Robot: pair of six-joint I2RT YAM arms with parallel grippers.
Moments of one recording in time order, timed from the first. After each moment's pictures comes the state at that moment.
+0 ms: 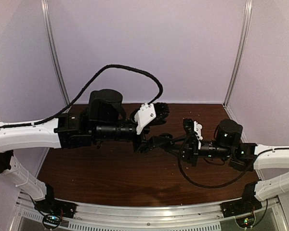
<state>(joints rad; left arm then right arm) -1.22 1.44 1.29 -0.12 0.09 0.35 0.96 1.06 0.58 0.40 -0.41 -0.01</state>
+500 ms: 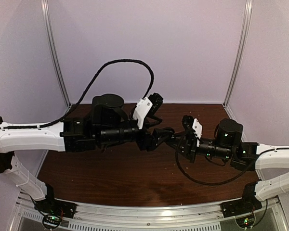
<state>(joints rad) -1.22 1.46 1.23 0.01 -0.04 -0.04 0.99 1.04 0.60 0.34 -0.17 -0.07</state>
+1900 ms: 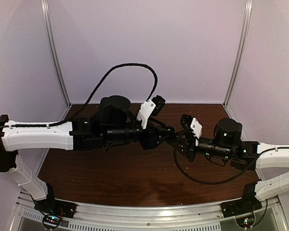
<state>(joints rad) -1.18 1.53 1.23 0.03 0.03 -0.12 1.02 1.04 0.63 0.28 -0.08 -0.09</state>
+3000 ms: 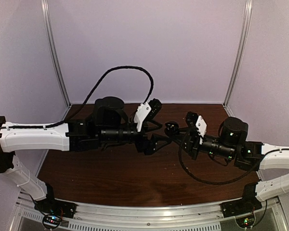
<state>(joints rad) -1.15 1.50 1.18 0.06 0.16 -0.08 1.02 0.98 0.63 0.28 -0.04 -0.14</state>
